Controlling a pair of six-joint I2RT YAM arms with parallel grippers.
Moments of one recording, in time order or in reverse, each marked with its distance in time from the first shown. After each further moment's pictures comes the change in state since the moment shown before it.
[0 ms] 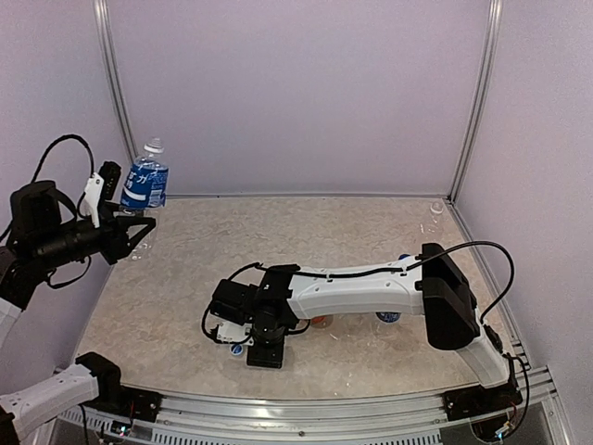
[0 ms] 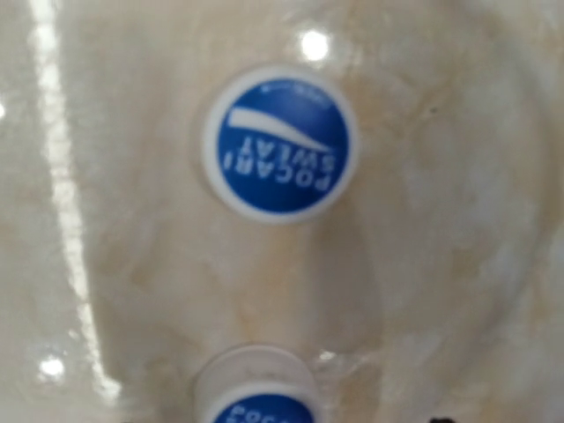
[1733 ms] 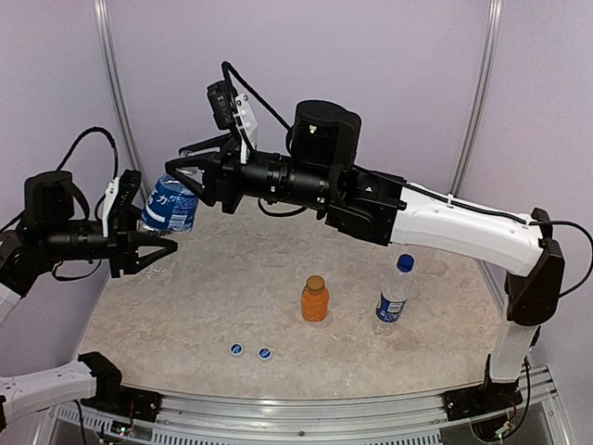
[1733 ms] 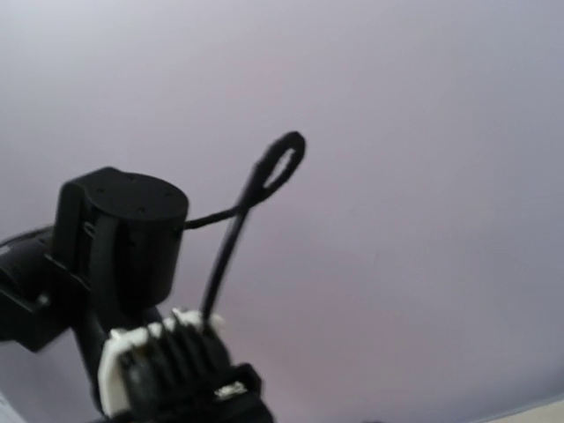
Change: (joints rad) left arm -0.165 0.084 0.072 -0.060 0.292 0.140; right arm -0.120 -0.452 -0.065 1.133 -0.351 0.318
